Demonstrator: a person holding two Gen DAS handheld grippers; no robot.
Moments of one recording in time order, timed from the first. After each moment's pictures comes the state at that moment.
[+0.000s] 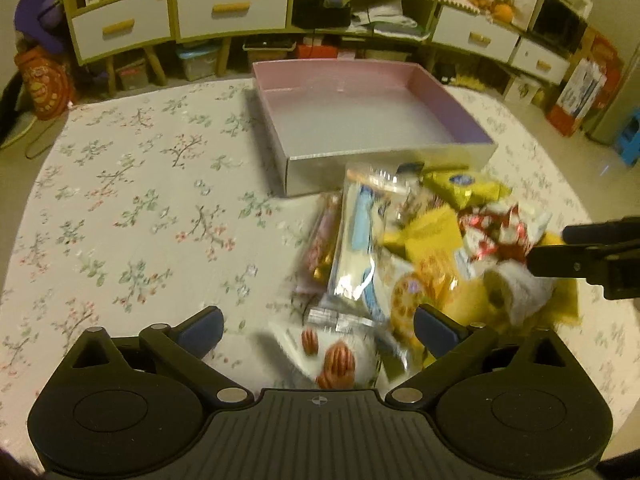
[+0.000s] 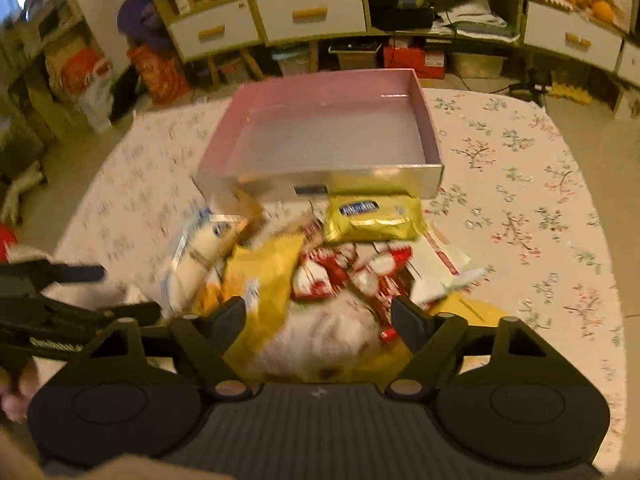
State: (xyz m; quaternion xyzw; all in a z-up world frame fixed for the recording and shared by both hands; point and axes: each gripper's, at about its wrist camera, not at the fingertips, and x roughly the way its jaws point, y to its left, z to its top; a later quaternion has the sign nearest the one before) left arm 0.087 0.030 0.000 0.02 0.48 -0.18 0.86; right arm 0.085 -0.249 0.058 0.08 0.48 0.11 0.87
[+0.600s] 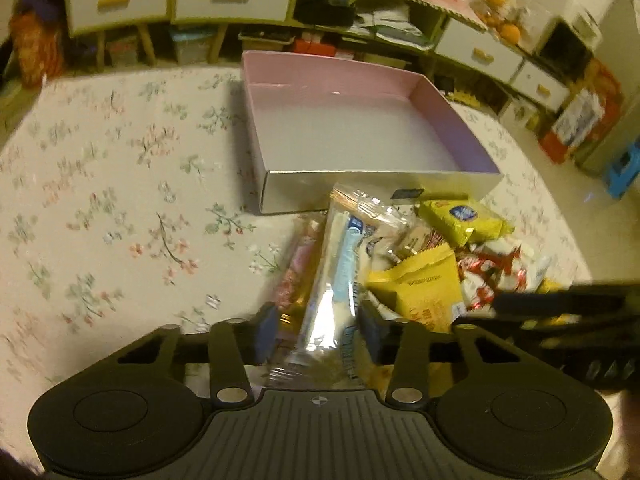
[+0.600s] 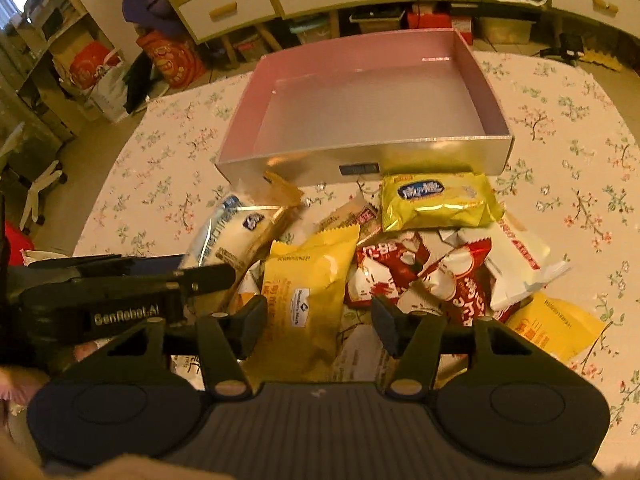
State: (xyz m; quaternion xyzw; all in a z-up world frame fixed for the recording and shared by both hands) left arm 0.123 0.020 -0.023 -0.05 0.49 -0.19 0.85; right arm 0.110 -0.221 0.033 0.11 0.52 0.14 0.84
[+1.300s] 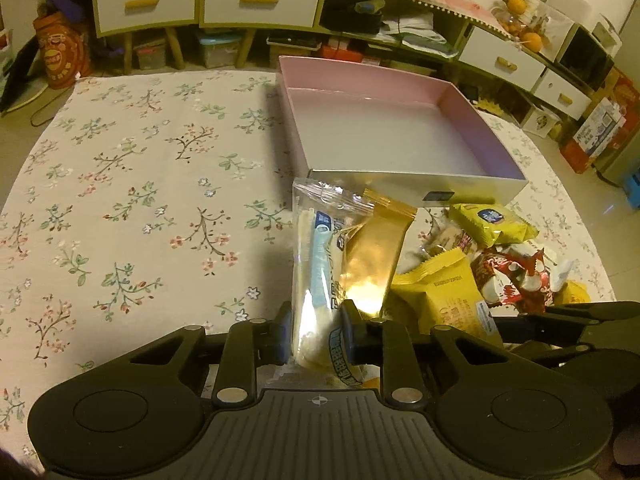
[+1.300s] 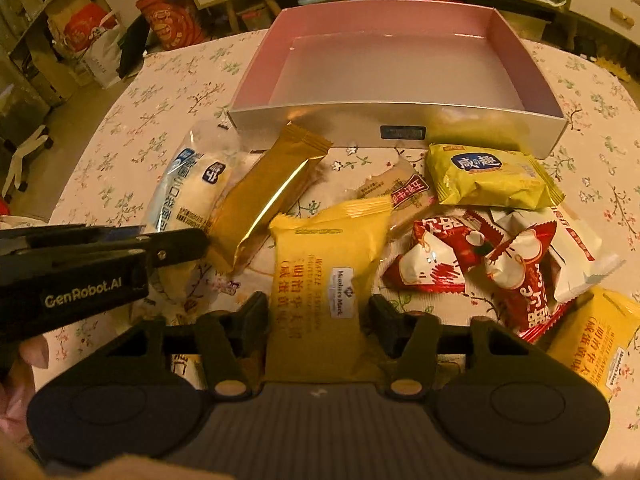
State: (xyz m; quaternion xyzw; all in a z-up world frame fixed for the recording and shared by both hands) left arm 0.114 0.033 -0.020 -0.03 0.49 -0.15 0.86; right arm 0.114 -0.182 0.009 0.06 0.54 0.13 0.83
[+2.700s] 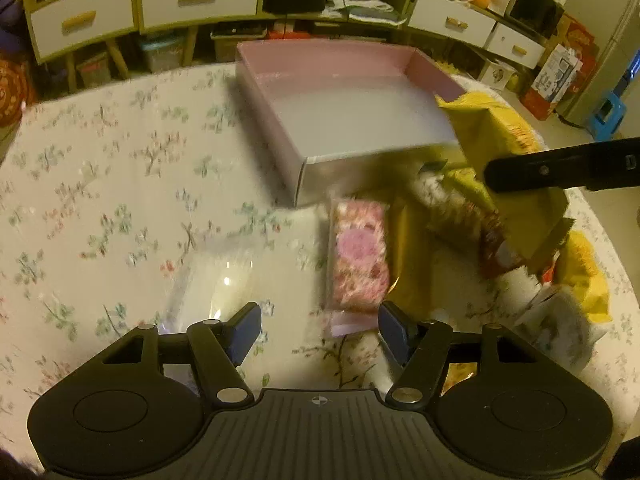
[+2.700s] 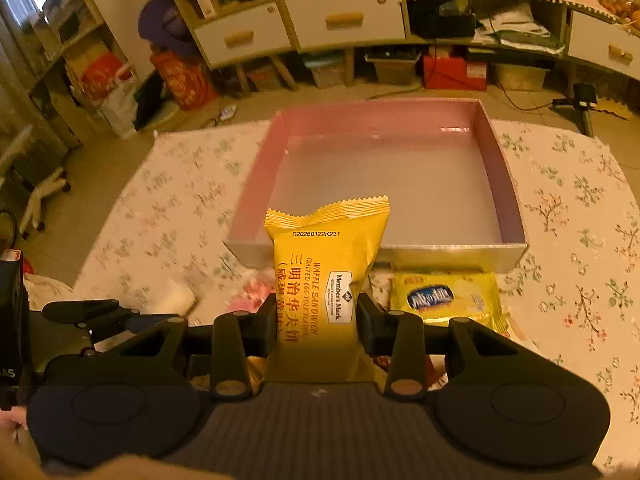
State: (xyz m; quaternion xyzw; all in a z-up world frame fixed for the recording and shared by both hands) left arm 0.135 0.046 -0.041 0.03 0.49 -0.24 0.84; right arm 0.148 -0.214 0.059 0.08 0.47 0.14 0.87
